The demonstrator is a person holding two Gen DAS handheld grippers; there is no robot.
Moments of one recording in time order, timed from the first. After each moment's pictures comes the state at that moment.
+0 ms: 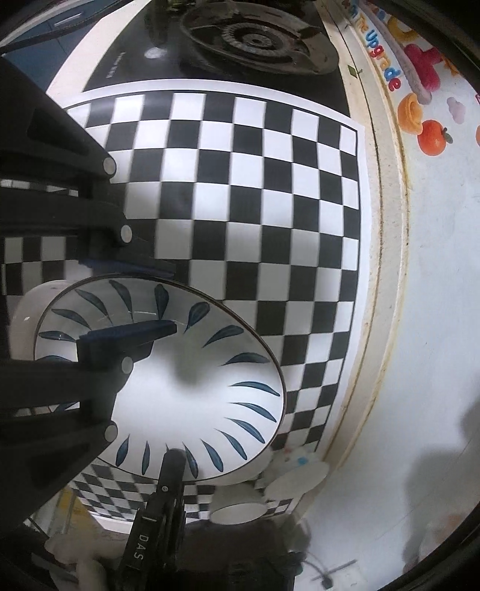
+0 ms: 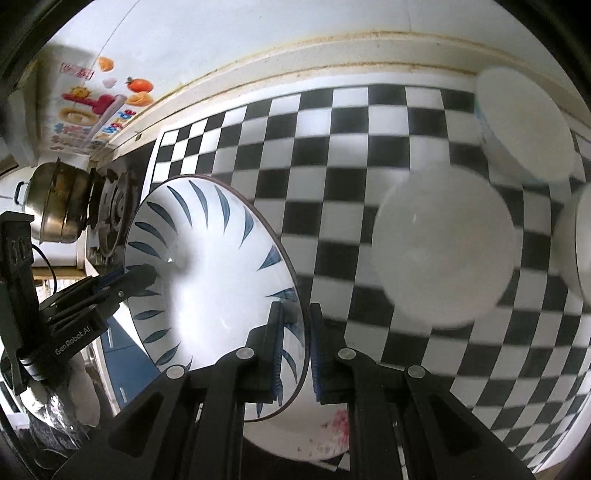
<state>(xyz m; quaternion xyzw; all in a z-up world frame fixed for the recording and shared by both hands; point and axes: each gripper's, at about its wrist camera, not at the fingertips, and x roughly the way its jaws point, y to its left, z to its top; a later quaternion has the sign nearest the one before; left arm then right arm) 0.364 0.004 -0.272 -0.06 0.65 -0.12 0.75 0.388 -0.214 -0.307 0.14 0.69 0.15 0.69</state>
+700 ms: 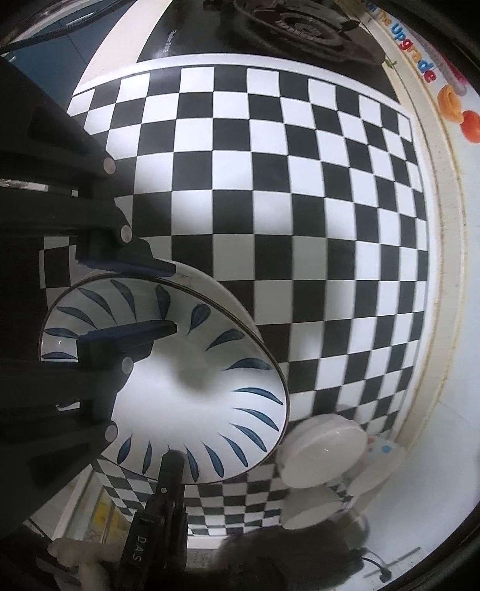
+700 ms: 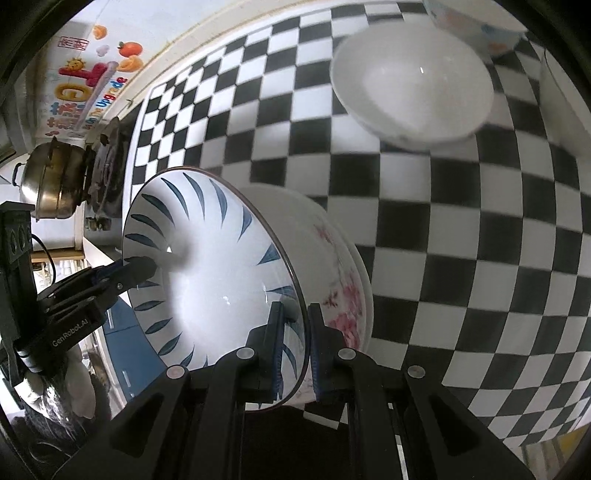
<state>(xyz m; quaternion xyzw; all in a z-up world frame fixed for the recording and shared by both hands) 0.289 -0.017 -0.308 -0.03 0.69 -0.13 0.72 0.287 -0.234 -0.353 0.15 0.72 0.15 0.66</state>
